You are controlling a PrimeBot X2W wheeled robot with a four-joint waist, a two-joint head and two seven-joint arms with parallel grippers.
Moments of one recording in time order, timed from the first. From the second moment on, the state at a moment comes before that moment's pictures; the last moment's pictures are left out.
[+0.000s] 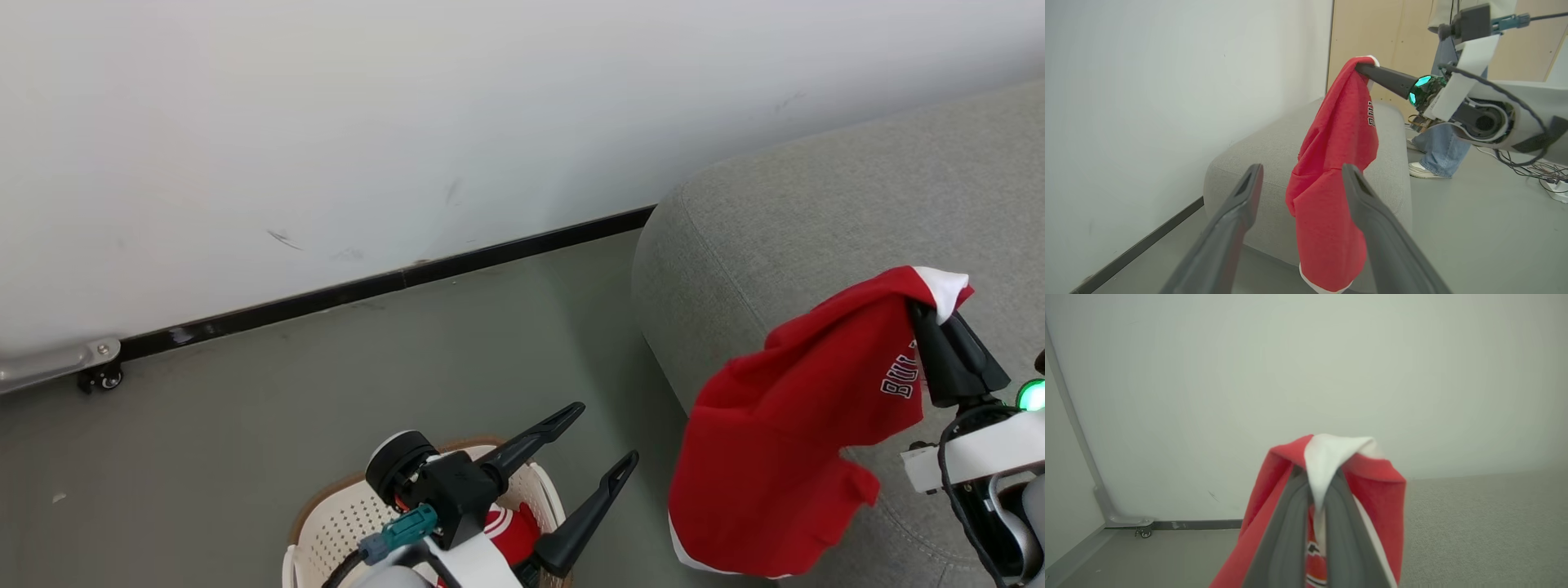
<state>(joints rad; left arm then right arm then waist) -0.35 0.22 -0.80 0.22 -0.46 -0.12 -0.25 -0.20 -0.42 0.16 0.28 0.48 0.13 -0.25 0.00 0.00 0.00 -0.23</state>
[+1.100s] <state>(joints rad) -0.44 0.27 -0.76 0.18 -0.41 -0.11 -0.25 -0.71 -0.63 -0.05 0.47 0.46 0.13 -0.08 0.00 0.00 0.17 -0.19</state>
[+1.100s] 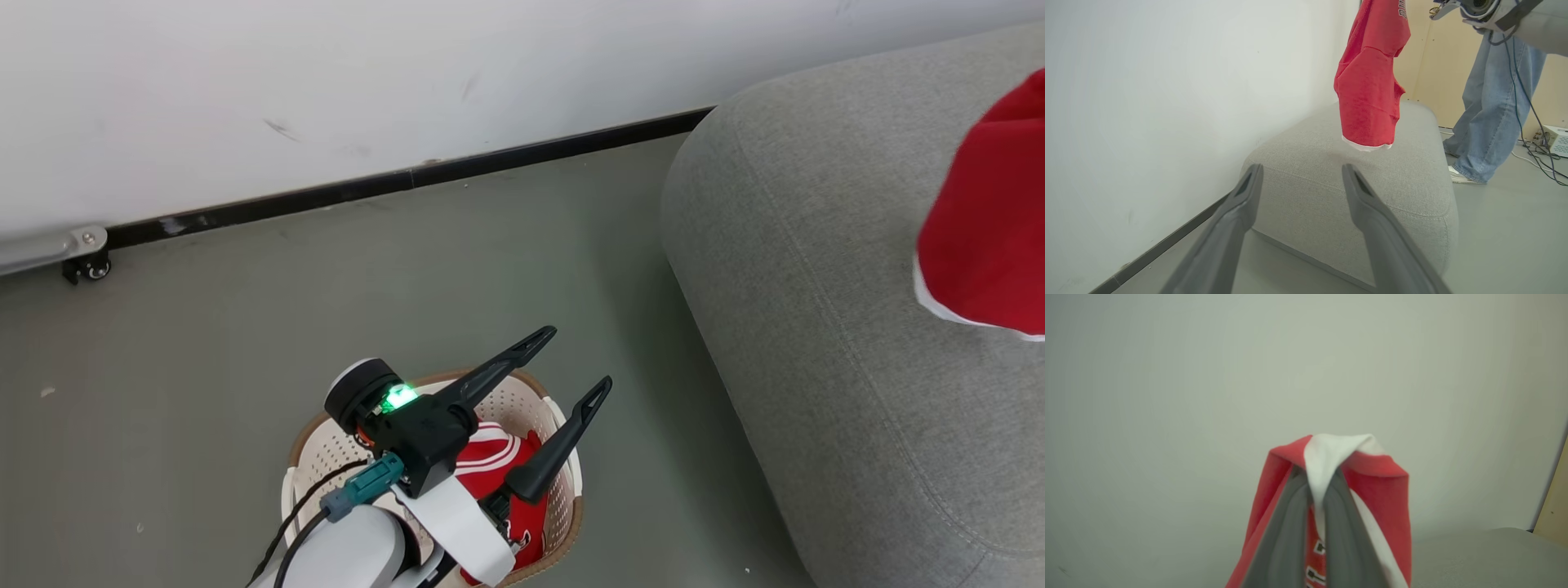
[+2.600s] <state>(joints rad) -0.58 0.25 -0.88 0.07 -0.31 -0.12 -0.22 -0.72 -0.53 -0.18 0.95 0.30 0.13 -0.15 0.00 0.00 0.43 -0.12</state>
